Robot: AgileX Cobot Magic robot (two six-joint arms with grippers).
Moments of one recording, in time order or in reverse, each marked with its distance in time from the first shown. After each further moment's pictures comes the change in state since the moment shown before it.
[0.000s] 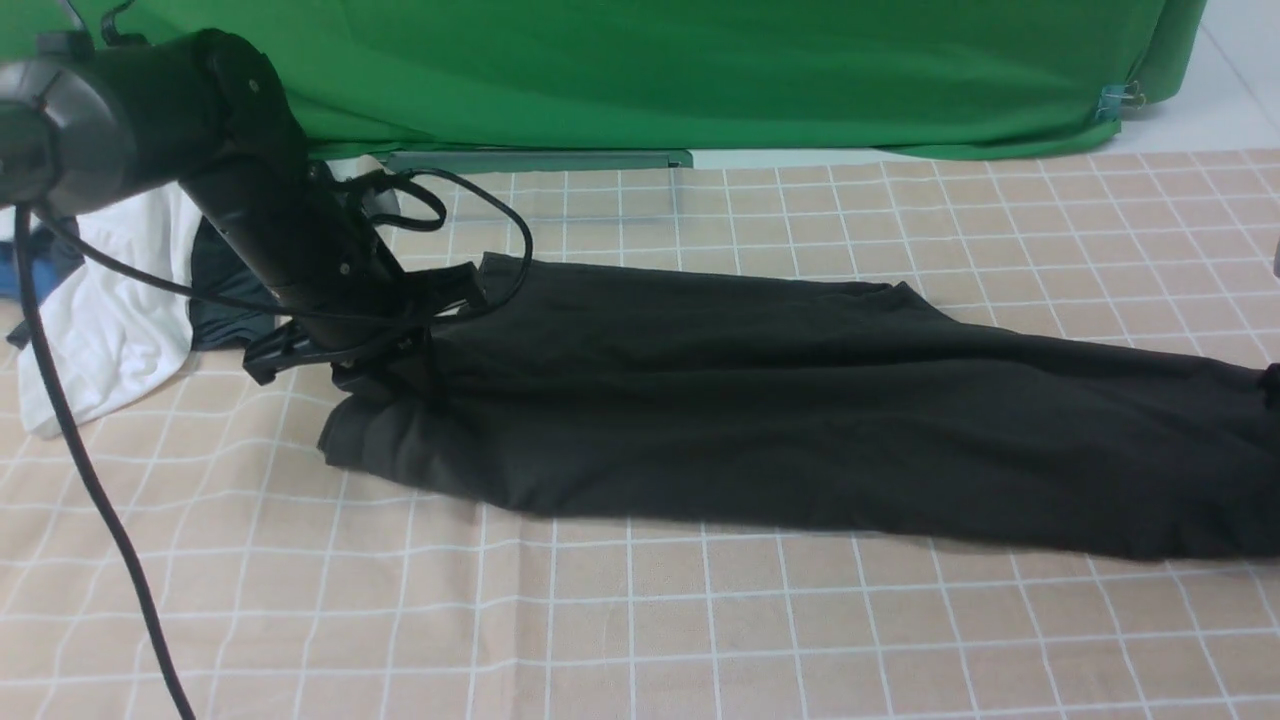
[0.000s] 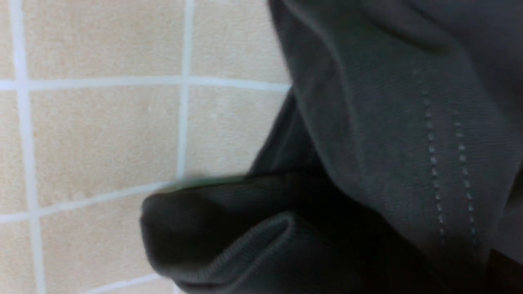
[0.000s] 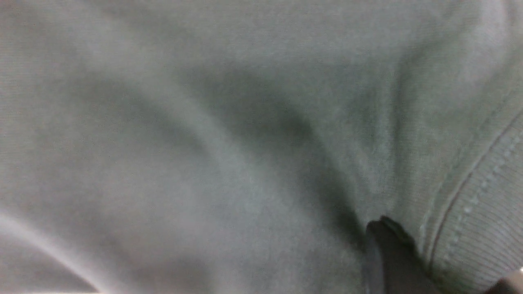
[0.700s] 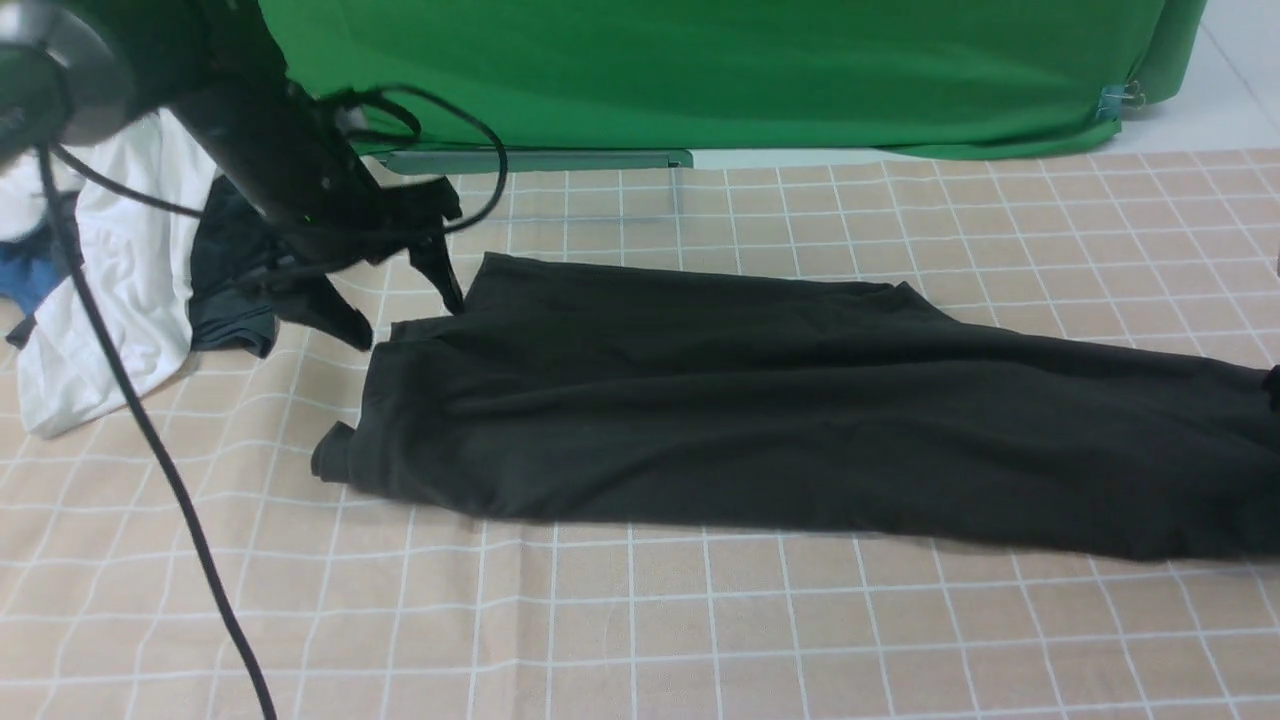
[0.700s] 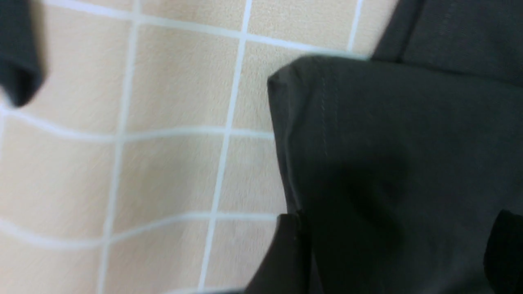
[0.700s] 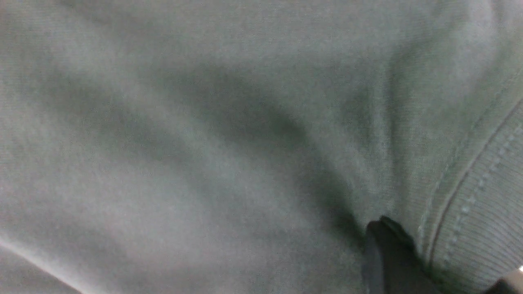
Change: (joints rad) right arm 0.001 0.000 0.000 -0.018 -0.004 0.006; left arm 0.051 0.154 -0.285 0.006 0.052 -0.026
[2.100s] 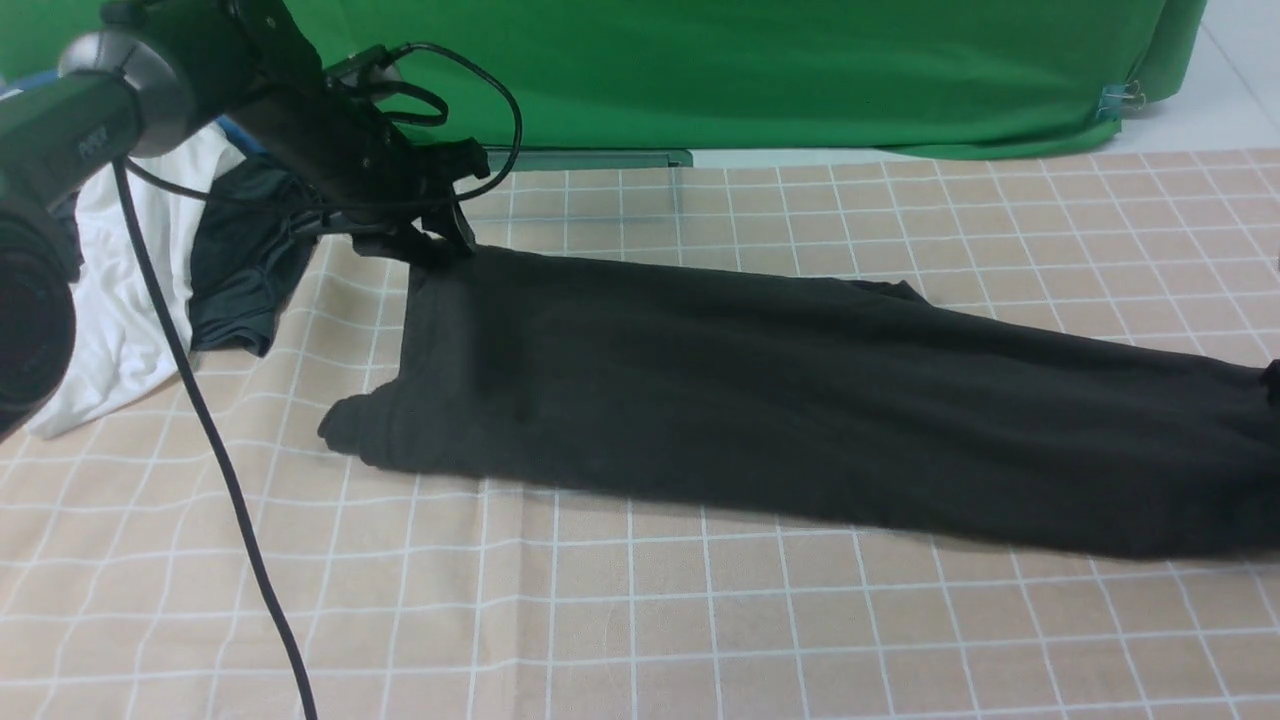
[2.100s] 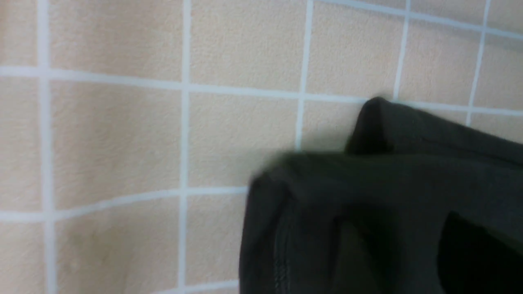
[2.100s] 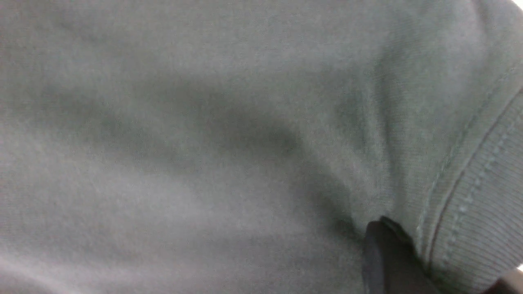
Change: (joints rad) right arm 0.000 0.000 0.000 -0.001 -0.022 0.013; left arm 0.006 0.121 -0.182 -0.049 -0.179 0.142
